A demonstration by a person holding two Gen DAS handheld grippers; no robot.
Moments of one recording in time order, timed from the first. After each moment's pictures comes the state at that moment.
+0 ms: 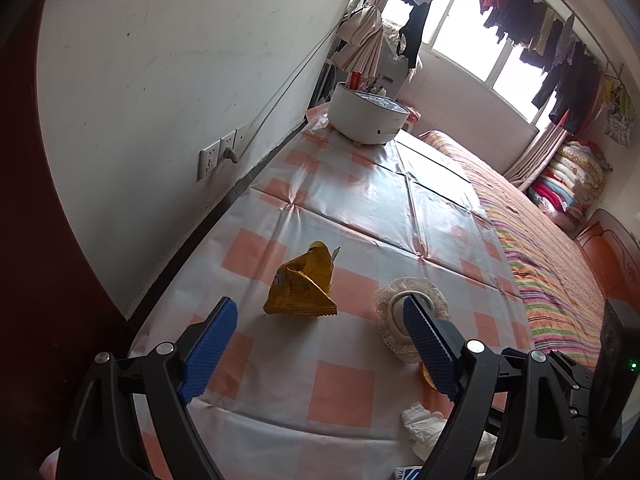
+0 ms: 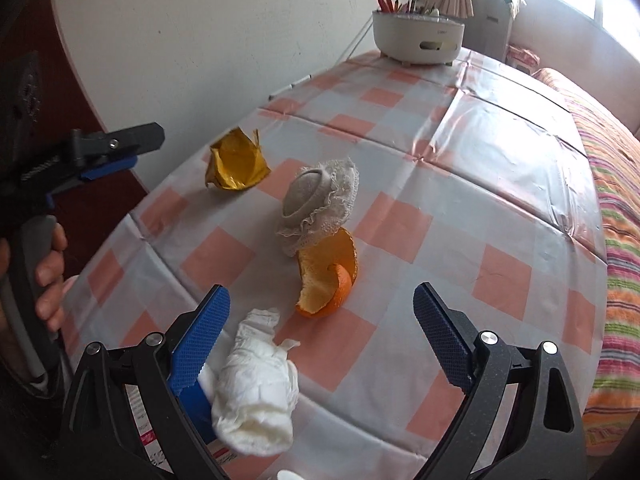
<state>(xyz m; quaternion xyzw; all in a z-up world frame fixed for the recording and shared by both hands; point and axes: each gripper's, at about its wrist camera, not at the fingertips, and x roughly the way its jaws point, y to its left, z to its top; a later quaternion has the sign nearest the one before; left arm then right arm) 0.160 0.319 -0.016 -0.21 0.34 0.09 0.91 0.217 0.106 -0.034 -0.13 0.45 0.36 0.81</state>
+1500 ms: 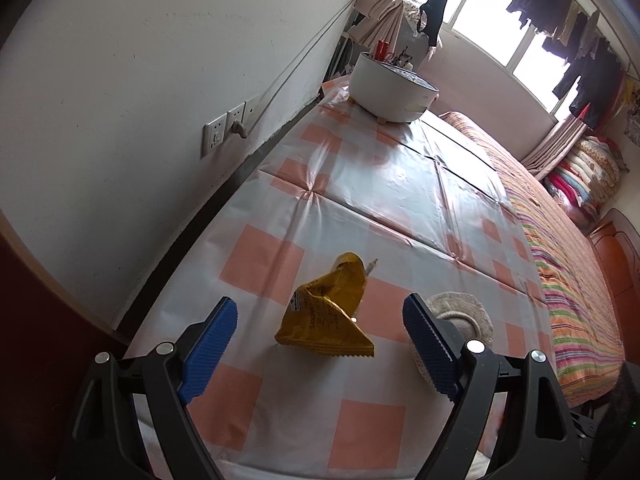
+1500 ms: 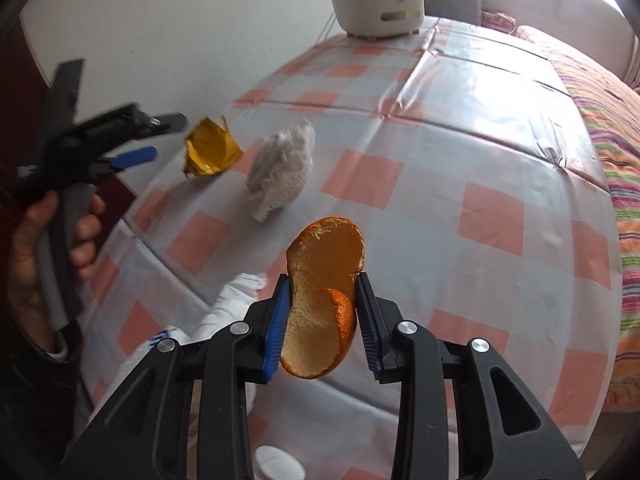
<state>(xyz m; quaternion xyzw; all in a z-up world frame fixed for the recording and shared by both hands) 0.211 0.340 -0.046 -0.22 0.39 0.11 0.89 0.209 0.053 -0.045 -0.05 0.47 0.34 0.81</state>
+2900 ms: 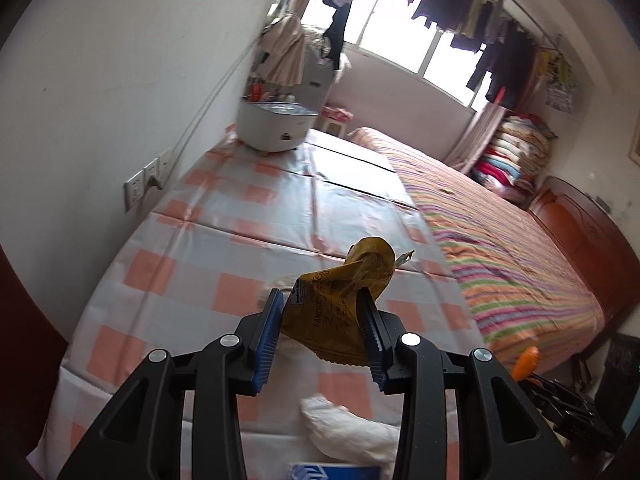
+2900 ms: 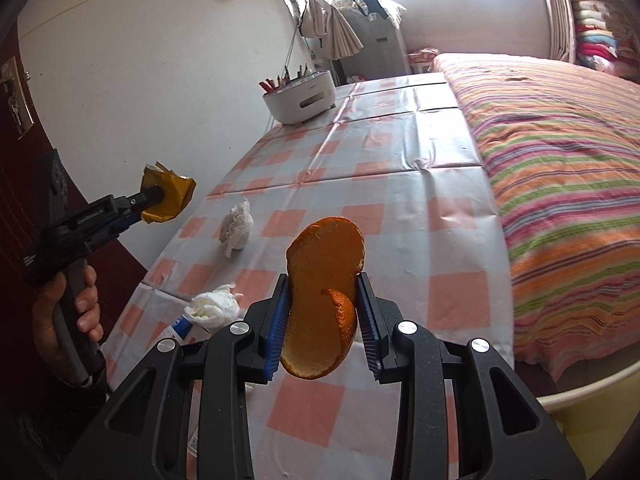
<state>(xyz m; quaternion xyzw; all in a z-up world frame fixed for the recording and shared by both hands) 0.161 0.220 0.019 -0.16 0.31 -0.03 0.94 0.142 -0.096 -0.003 0.08 0.38 0.26 0.88</state>
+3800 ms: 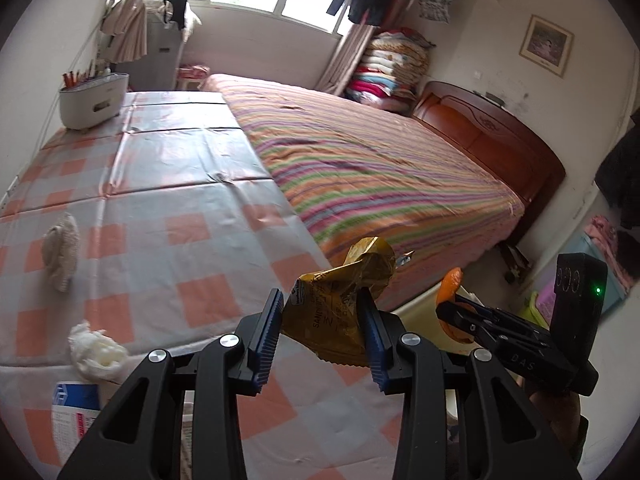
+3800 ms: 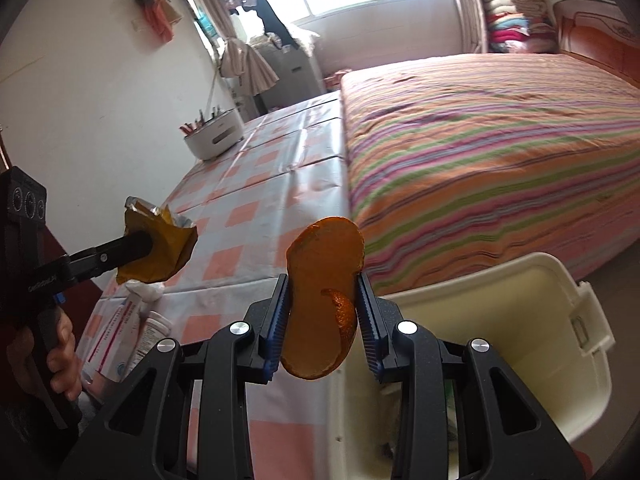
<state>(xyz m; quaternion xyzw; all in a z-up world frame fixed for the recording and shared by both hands) 0.122 0.037 0.004 -0.08 0.36 -0.25 0.89 0.064 -0.239 -0.026 0.14 0.35 0.13 0.92</state>
